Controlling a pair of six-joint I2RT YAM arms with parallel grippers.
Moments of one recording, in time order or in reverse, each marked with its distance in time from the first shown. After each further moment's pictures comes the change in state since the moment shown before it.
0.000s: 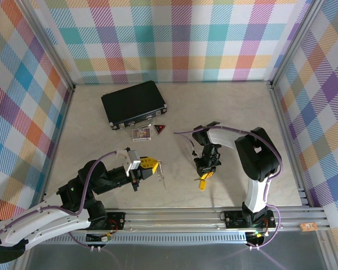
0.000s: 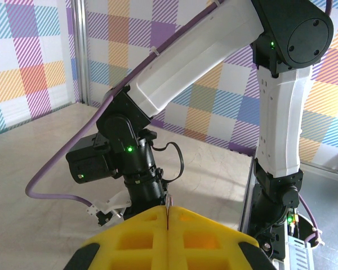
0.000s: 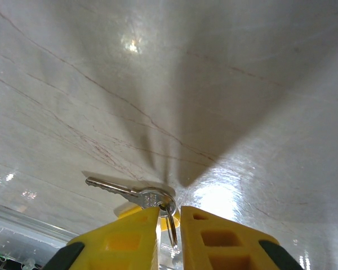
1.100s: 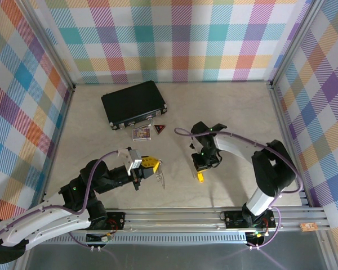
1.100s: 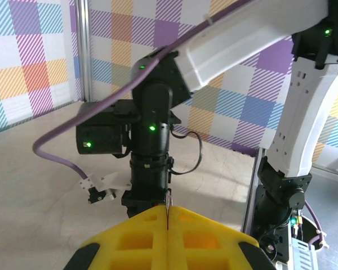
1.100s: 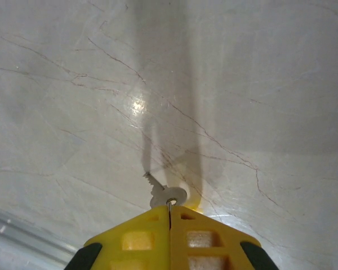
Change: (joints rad) left arm 0.022 0.012 -0.015 0.028 0.004 -0.007; right arm 0.080 -0.240 -0.090 0.182 0.068 0.159
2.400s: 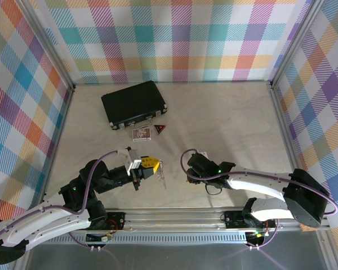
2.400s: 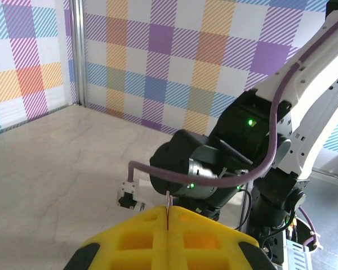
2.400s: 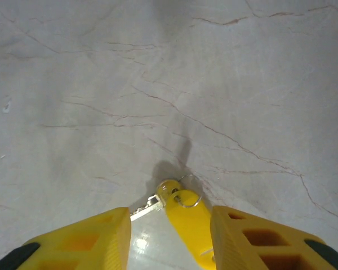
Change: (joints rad) left arm 0.005 -0.001 -0.003 0.016 0.026 -0.004; right arm 0.344 -0.380 -0.429 0.539 0.406 0.469
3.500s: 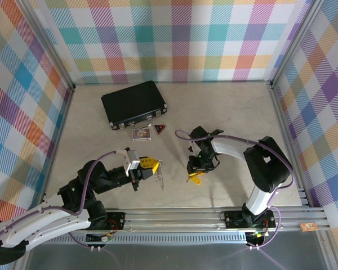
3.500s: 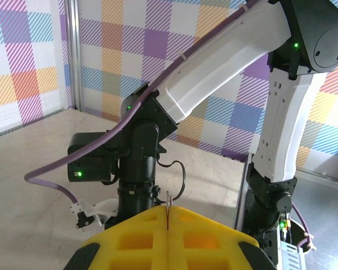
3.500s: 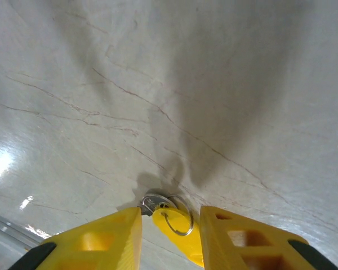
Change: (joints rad) left arm 0.000 -0.011 0.000 0.000 0.014 -0.004; right arm -0.372 0.466 0.369 -0.371 -0.573 -0.357
